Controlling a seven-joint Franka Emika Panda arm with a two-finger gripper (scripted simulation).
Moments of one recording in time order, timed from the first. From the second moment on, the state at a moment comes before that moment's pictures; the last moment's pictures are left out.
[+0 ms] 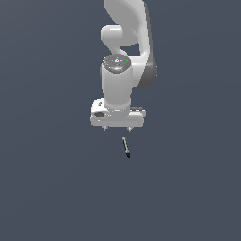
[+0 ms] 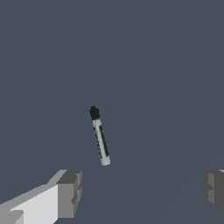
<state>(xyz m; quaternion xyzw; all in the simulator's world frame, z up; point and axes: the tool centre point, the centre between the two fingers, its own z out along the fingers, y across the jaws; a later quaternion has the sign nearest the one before) 0.007 -0.013 0.174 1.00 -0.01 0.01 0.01</state>
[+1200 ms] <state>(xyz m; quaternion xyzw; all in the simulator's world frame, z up) 0.013 0.015 0.139 1.00 0.04 0.01 0.00</state>
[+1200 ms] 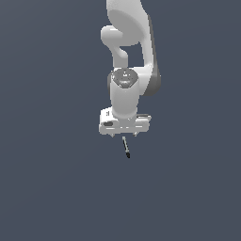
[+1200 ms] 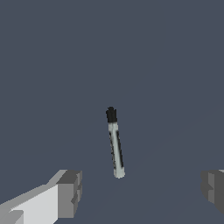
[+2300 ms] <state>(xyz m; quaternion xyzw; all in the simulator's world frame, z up) 0.009 0.030 0.051 0.99 0.10 0.00 0.00</state>
